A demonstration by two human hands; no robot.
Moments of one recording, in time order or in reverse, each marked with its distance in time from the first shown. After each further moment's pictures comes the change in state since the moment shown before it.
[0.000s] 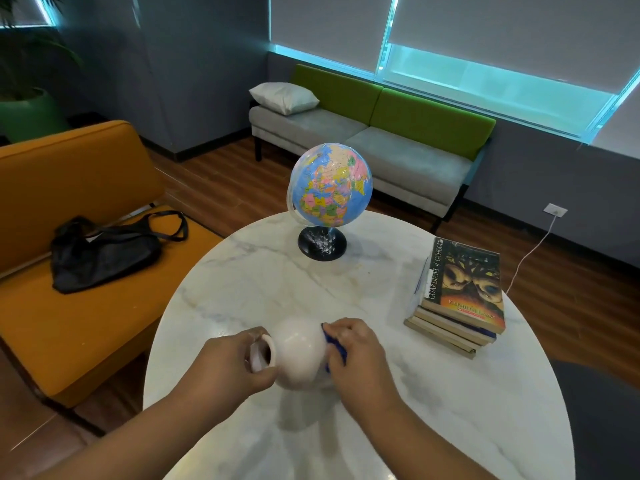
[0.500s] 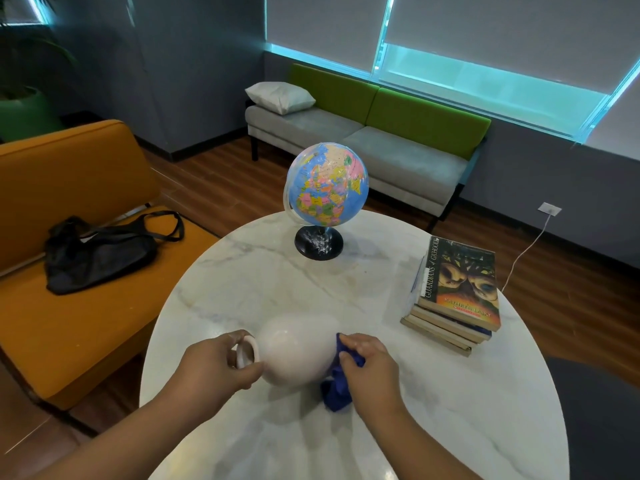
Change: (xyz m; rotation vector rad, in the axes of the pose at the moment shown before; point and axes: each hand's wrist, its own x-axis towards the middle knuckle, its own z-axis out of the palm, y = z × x) left_hand 0.004 -0.018 0.001 -0.126 -0.005 -0.144; right_hand -0.012 0.019 0.004 0.286 0.092 0.284
